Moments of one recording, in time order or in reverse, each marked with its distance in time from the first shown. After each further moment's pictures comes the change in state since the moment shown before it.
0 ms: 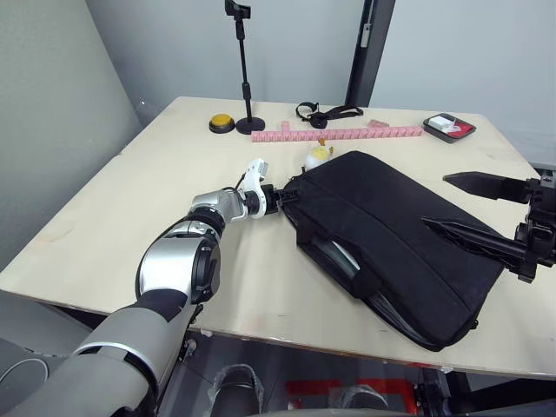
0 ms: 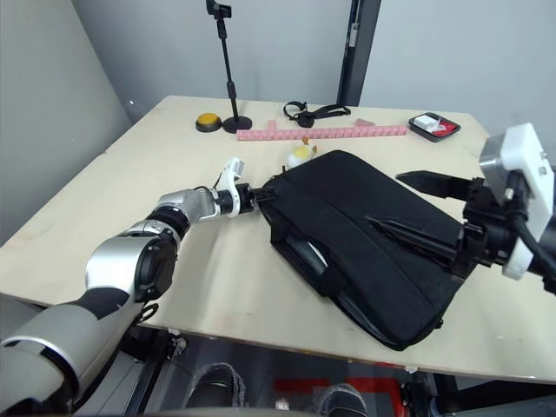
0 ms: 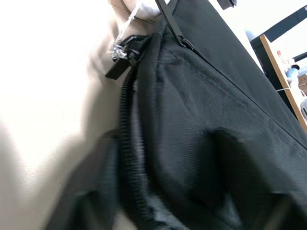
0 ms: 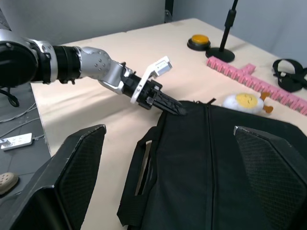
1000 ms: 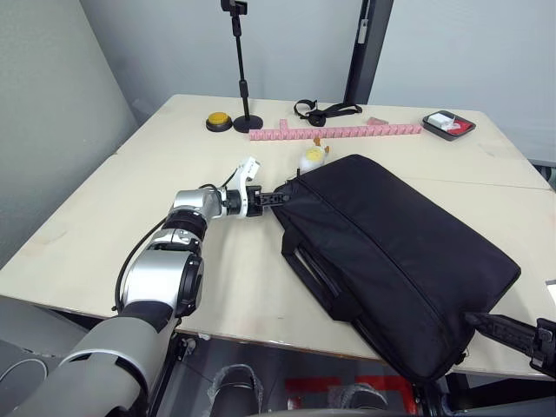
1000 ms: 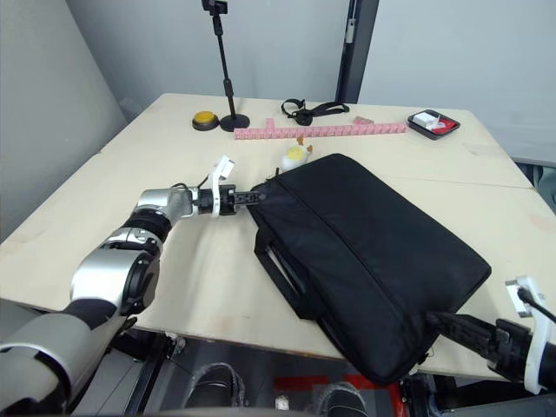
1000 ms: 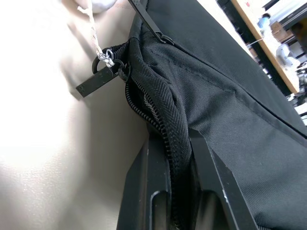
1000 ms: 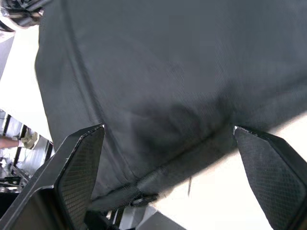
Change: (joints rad) left arm 0.131 0.094 -0.130 -0.290 0.066 0.108 -0.299; right arm 0.426 0.313 0.284 0.481 -0.454 0.030 0.331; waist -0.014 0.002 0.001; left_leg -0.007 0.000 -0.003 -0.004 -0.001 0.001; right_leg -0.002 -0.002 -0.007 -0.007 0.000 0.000
